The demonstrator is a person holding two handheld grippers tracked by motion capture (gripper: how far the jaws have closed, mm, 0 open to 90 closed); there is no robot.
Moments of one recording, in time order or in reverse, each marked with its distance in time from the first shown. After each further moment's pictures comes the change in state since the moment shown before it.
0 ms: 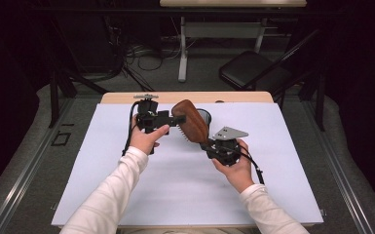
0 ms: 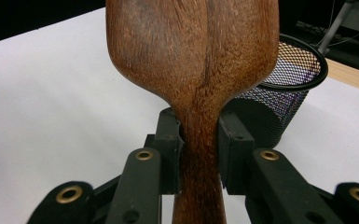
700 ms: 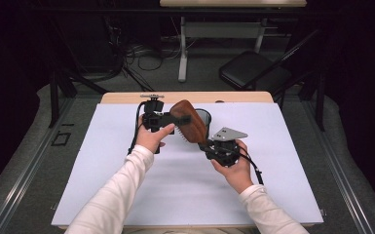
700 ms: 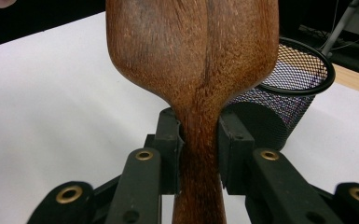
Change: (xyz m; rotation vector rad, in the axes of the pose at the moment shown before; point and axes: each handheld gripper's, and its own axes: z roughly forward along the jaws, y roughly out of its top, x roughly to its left) left arm -0.001 0.000 0.018 0.028 -0.037 -0.032; right arm 0.004 0.001 0.000 -0.011 0.008 -0.011
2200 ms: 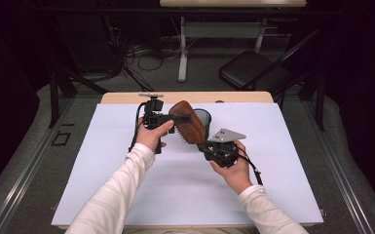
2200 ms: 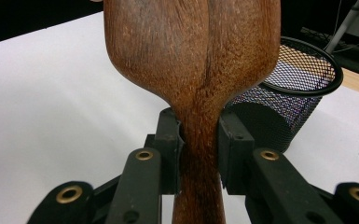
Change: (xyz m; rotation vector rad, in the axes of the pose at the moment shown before) left arm 0.004 0.001 0.000 0.015 -0.070 -0.093; right arm 0.003 -0.002 0.002 0.000 0.006 -0.014
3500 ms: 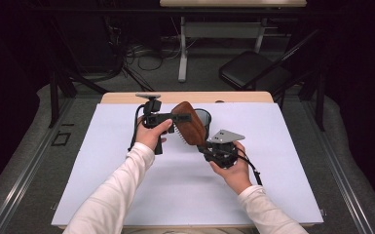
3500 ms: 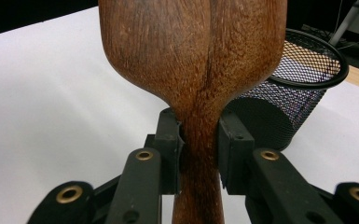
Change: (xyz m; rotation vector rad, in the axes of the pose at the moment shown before) left arm 0.004 -0.002 -0.001 -0.008 -0.075 -0.131; right arm -0.001 -0.005 0.004 0.007 -0.001 -0.005
